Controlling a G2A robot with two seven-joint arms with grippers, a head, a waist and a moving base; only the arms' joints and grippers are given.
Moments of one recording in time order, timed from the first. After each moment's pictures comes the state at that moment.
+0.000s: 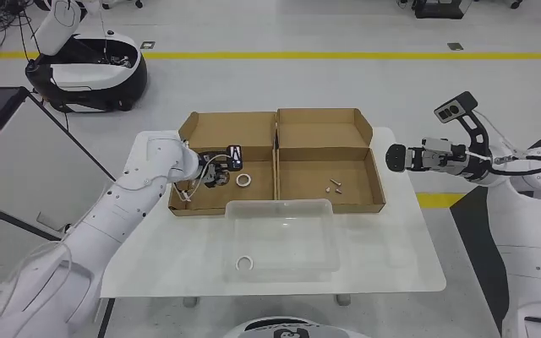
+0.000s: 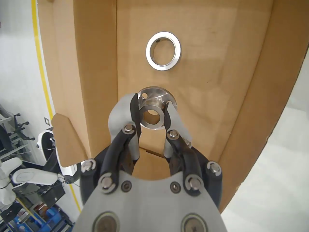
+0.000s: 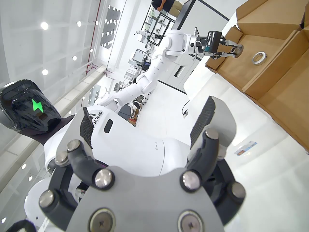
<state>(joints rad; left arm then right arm) 0.76 -1.02 -0.72 -1.23 1.36 -0.92 -0.61 -1.23 -0.93 1.67 -1.48 0.69 -0.10 1.54</state>
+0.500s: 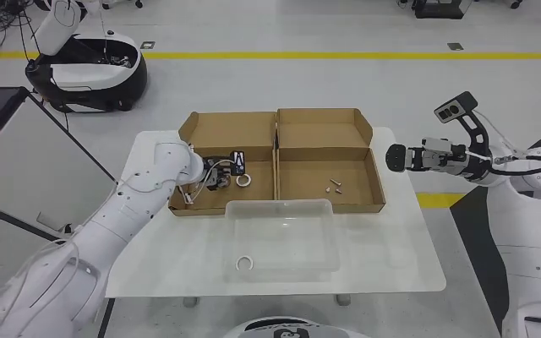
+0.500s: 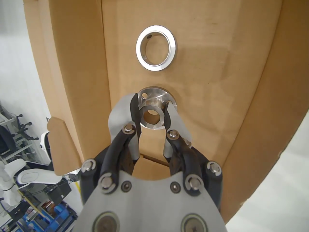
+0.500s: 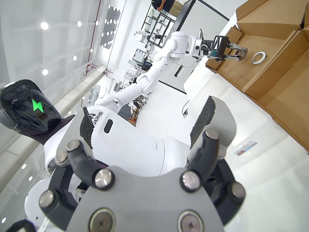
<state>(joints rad) 0.75 -1.05 -0.67 -1.16 1.44 -0.90 -0.55 -1.23 -0.93 1.67 -1.48 0.69 -0.10 1.54</state>
